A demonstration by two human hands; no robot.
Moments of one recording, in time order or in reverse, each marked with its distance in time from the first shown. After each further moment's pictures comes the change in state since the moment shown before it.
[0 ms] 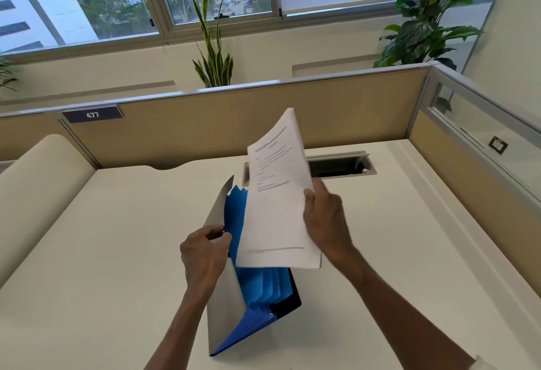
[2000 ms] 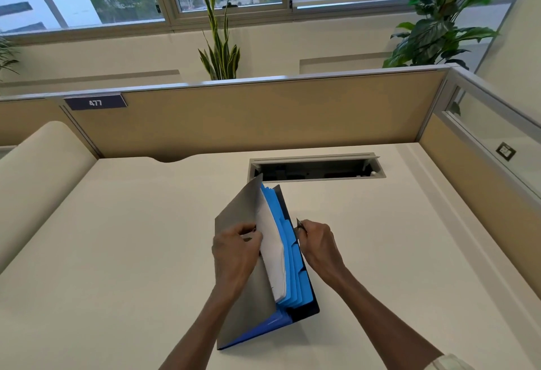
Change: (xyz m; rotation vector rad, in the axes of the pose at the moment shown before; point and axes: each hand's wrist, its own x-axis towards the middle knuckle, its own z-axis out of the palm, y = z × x) left_hand 0.002 -0.003 0.044 0.061 -0.054 0.154; right_hand -0.014 0.085 0.090 -0.075 -0.278 0.077
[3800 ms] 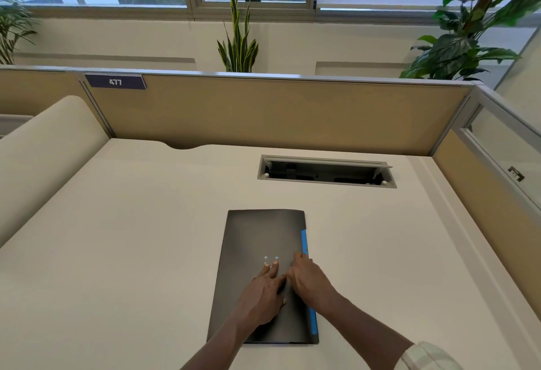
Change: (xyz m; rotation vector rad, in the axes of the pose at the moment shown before) left_hand -0.043 -0.099 0.051 0.684 -0.784 0.335; right_hand -0.043 0.009 0.046 -0.392 -0.458 -0.097
